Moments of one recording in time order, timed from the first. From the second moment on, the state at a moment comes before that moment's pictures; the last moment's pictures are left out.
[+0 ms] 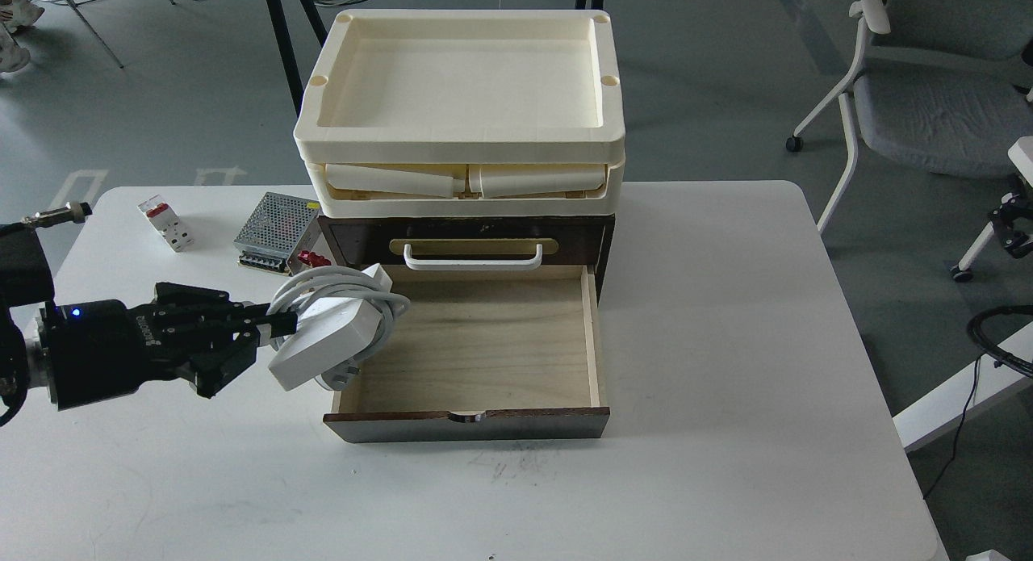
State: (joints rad) left arm -0.72 1.33 -0.22 -1.77 1.69 0.06 -0.49; right arm 0.63 -0.59 0.71 0.37 0.35 0.49 0.37
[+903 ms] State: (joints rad) left arm -0.73 1.09 -0.23 -1.67 1.50 -0.15 -0.49; right arm 0.60 -0.58 0.71 0.36 0.35 0.49 0.37
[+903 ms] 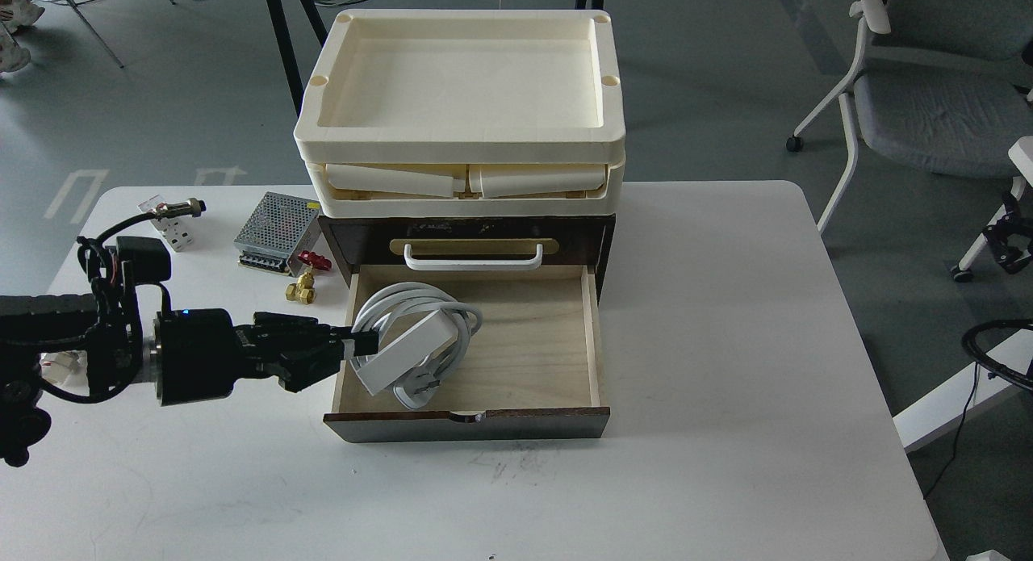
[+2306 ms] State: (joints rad) left arm -0.83 0.91 -0.21 -1.41 1.40 -0.39 -0.49; right arm 0.57 -0.57 0.71 0.35 0.35 0.49 0.37
